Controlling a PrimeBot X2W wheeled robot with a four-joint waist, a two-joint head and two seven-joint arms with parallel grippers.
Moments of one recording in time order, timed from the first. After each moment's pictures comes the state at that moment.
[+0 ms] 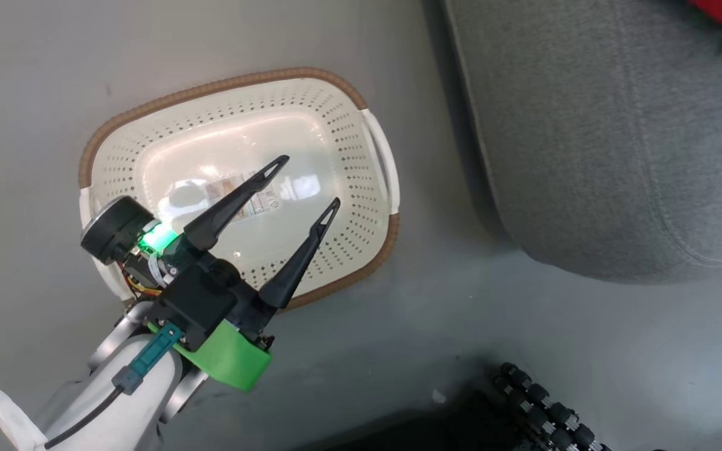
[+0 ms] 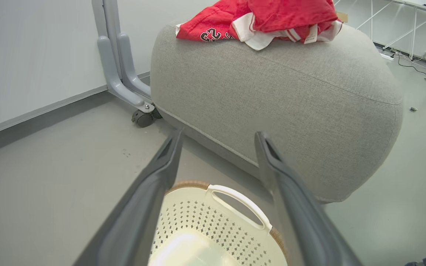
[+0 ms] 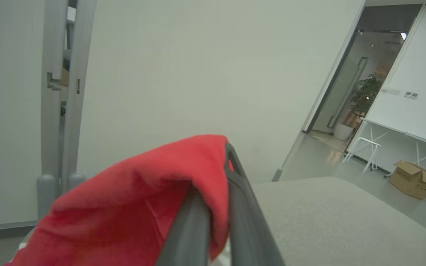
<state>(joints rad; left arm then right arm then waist) -0.46 0.46 -0.63 -0.11 -0.24 -0.12 -0.21 -1.09 -0.20 -0.50 0.34 -0.15 0.13 -0.20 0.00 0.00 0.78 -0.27</state>
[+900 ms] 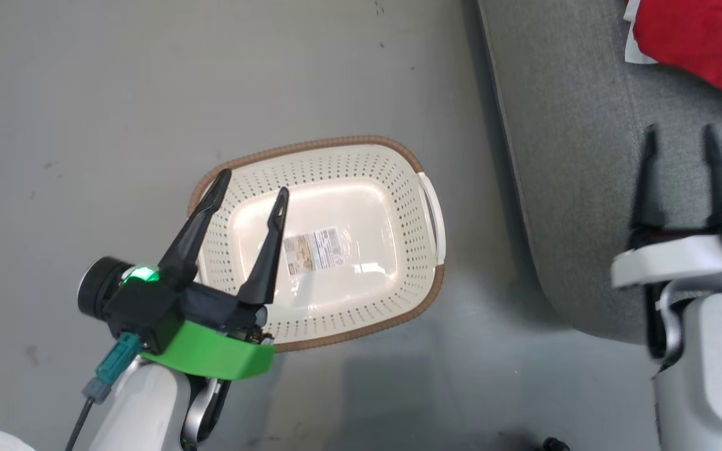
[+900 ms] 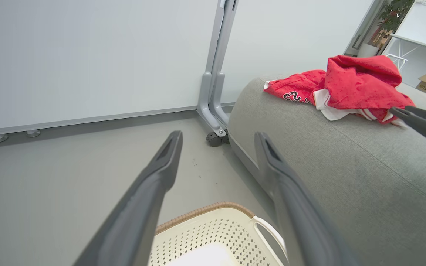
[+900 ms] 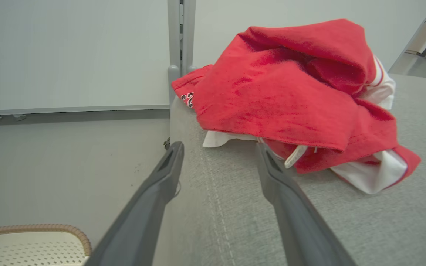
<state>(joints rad) -0.27 0.20 -0.37 -0.02 -0.30 -0.09 -0.26 -0.36 -0.05 -0.23 0.20 -0.01 0.13 -0.26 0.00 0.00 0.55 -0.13</state>
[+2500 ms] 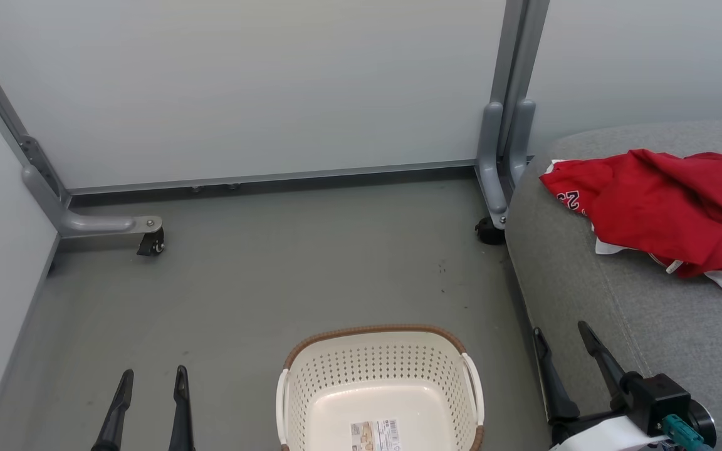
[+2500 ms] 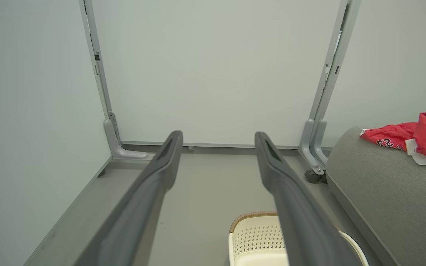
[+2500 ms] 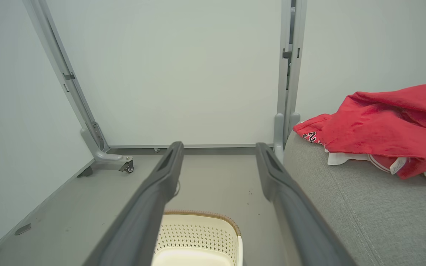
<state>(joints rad) 0.24 0.05 0.01 -0.01 -0.17 -0.11 -0.26 0.12 -0.05 0.09 0.11 0.14 0.13 -0.26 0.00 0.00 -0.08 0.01</state>
